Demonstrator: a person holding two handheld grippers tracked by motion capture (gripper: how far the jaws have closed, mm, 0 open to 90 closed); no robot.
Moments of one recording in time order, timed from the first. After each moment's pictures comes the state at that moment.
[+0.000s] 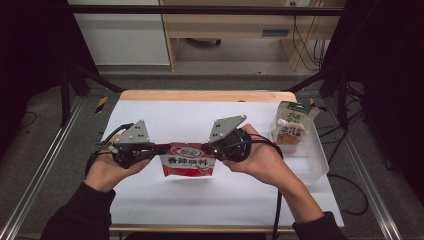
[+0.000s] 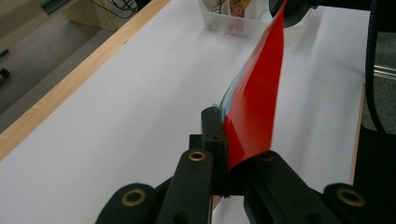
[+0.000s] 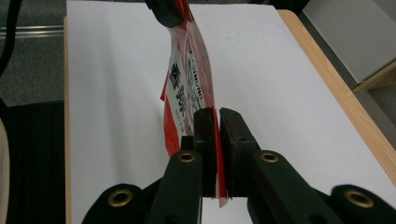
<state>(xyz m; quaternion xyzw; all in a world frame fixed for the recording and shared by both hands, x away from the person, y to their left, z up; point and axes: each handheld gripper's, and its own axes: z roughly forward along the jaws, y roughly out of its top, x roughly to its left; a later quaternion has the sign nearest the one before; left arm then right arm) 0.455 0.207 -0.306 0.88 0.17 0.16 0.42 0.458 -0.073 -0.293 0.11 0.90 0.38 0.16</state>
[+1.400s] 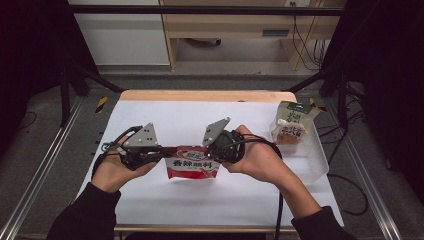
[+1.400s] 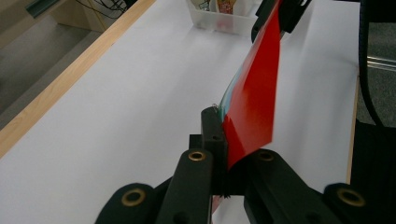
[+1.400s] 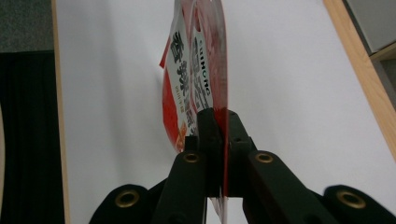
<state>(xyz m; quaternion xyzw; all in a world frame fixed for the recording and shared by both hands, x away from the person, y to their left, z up) 0.455 0.192 -0.314 0.89 0.15 0.15 0.41 0.463 -0.060 -0.302 0.09 0.94 0.29 0.15</state>
